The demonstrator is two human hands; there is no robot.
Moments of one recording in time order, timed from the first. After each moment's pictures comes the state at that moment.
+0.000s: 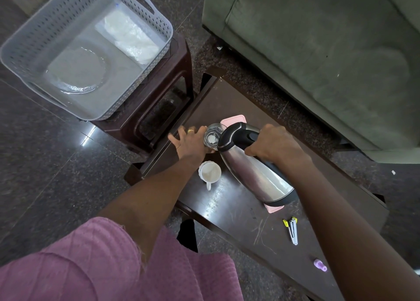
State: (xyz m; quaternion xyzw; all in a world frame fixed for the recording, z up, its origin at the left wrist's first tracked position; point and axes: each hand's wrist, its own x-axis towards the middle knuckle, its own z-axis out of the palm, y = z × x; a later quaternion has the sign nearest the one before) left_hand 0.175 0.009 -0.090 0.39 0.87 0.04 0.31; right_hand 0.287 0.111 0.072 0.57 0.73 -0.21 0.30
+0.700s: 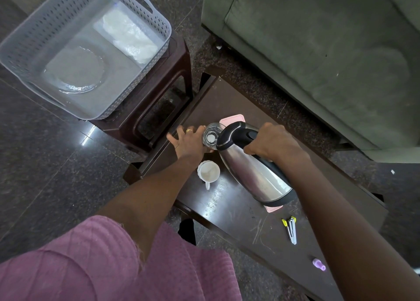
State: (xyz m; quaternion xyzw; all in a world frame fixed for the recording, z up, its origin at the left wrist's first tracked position) left_hand 0.176 0.009 -0.091 0.39 0.87 0.04 0.30; right_hand 0.289 0.116 0.067 0.58 0.73 -0.21 0.30
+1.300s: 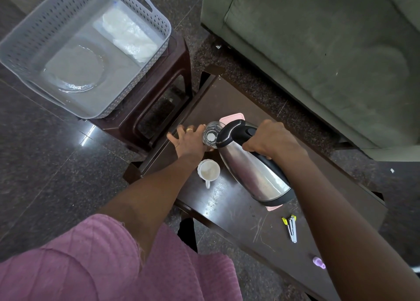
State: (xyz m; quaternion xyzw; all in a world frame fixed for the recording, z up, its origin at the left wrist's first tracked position) left_hand 0.177 0.008 -0.093 0.39 0.87 0.04 0.31; right_hand 0.284 0.115 0.071 0.58 0.72 -0.24 0.29
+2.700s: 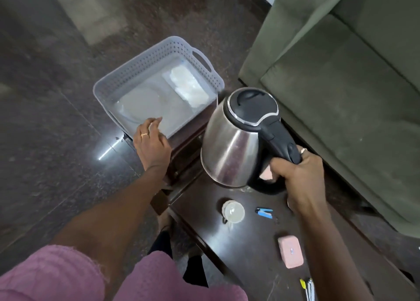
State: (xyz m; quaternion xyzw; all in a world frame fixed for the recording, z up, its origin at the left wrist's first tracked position) left_hand 0.006 -0.065 -0.039 0.21 0.92 0.33 -0.06; right_hand 0.225 0.067 0.143 0.53 0.64 -0.52 -0.18
